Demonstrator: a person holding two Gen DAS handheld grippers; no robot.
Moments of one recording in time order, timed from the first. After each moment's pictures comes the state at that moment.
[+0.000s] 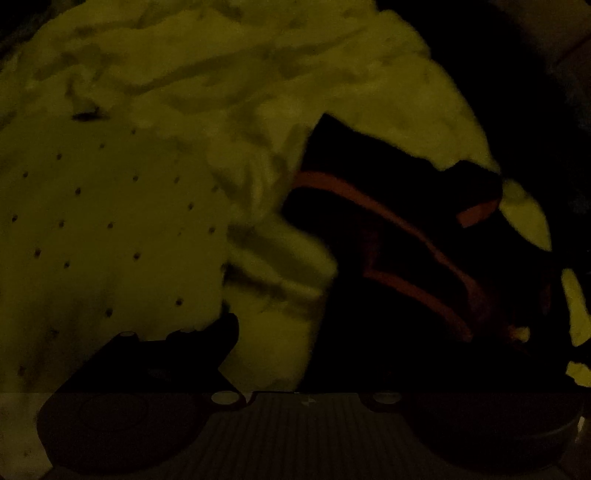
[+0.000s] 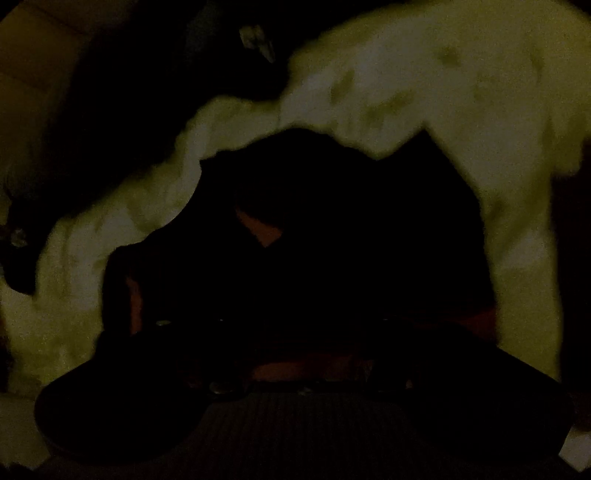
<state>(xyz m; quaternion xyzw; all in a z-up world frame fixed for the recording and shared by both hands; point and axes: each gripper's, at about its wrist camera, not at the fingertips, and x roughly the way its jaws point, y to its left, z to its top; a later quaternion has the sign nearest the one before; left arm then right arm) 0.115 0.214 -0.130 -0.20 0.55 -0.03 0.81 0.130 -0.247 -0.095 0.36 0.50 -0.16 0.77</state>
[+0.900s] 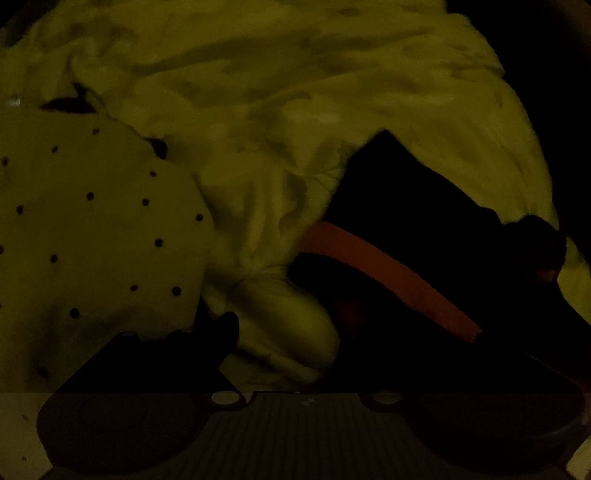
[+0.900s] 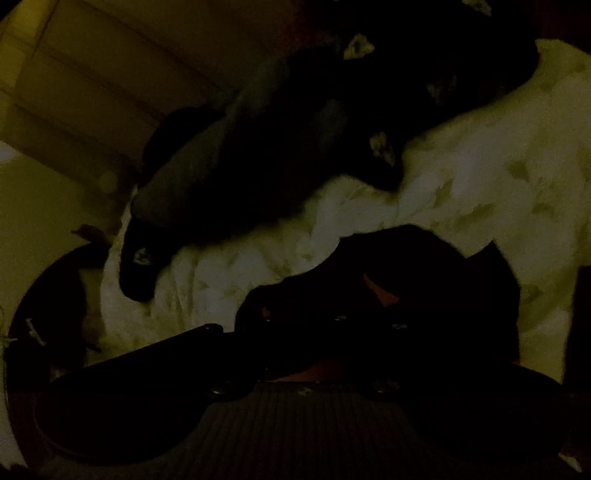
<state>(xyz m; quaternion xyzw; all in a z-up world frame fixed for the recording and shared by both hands) 0.173 0.205 -0.171 -0.24 0.57 0.06 0.78 0.116 -0.288 0.014 0.41 0.41 -0.02 0.81</state>
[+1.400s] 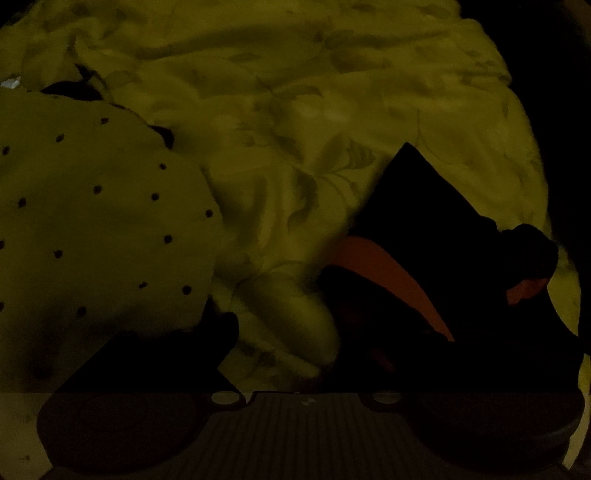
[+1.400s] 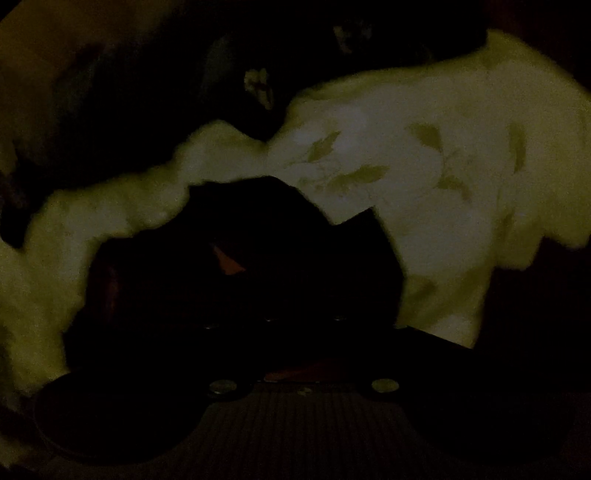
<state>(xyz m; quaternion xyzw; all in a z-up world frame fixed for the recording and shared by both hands) 0.174 0.228 -0.170 -0.27 0.58 0.05 0.77 0.123 -0.290 -0.074 0.25 0.52 -0.12 0.81</state>
